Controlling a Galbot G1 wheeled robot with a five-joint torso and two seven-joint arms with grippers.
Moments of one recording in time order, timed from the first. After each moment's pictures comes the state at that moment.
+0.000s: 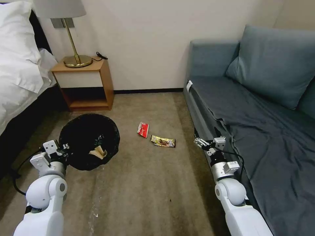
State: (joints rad) left arm 1.25 -1.33 -0.82 -1.92 -0.49 0.45 -0.23; right arm -1.19 1.33 0.44 1.66 0.29 0.25 -0.06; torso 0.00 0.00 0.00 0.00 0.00
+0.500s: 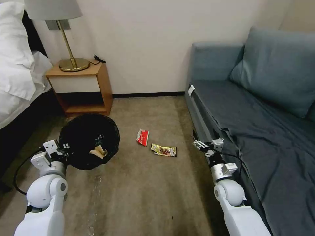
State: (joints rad) left arm 1.24 -1.33 -0.82 -1.92 -0.49 0.45 -0.24; right arm -1.18 1.33 0.43 1.63 0.28 0.26 -0.07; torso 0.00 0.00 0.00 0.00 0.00
